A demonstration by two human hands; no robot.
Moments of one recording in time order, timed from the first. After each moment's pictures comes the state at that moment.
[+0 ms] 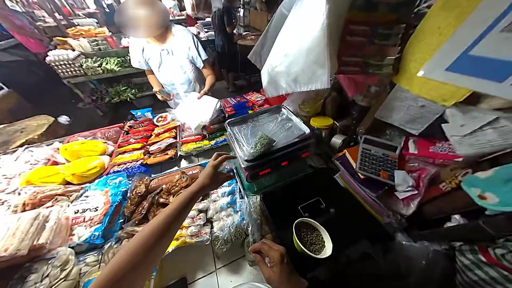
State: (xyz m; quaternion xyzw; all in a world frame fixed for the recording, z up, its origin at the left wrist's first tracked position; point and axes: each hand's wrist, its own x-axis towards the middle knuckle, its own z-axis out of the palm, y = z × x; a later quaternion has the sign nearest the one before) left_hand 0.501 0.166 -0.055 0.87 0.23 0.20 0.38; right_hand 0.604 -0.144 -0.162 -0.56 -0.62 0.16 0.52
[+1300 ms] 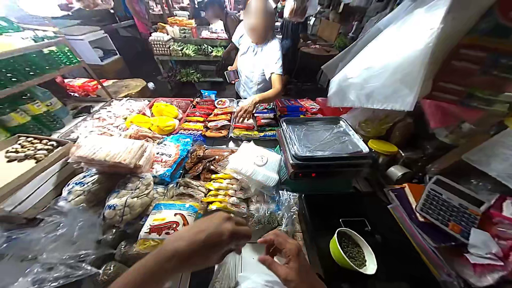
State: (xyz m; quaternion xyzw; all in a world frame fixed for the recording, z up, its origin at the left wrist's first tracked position) left_hand 0.319 -0.027 0.043 0.95 0.07 0.12 0.26; right_hand 0.559 -0.135 -0.100 -0.44 -0.68 0.35 0.47
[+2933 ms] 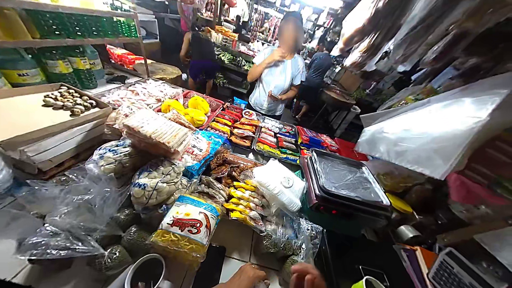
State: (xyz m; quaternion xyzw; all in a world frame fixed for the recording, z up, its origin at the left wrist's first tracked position) left_hand 0.344 -0.072 -0.250 0.84 0.21 0.21 0.45; right_hand 0.506 -0.148 -0.111 -0.47 -0.58 0.29 0.60
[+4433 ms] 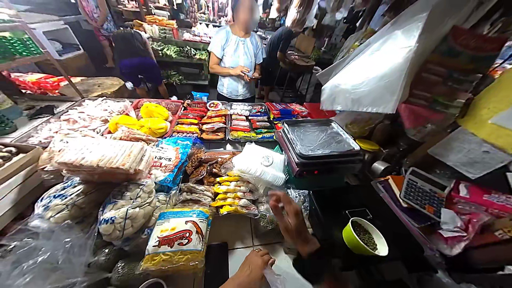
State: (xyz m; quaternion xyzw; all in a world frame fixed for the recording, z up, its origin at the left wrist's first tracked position) left_hand 0.348 -0.076 -0.256 0.87 0.21 0.17 0.40; right_hand 0.508 -0.055 -0.085 -0.58 -0.68 0.12 0.43
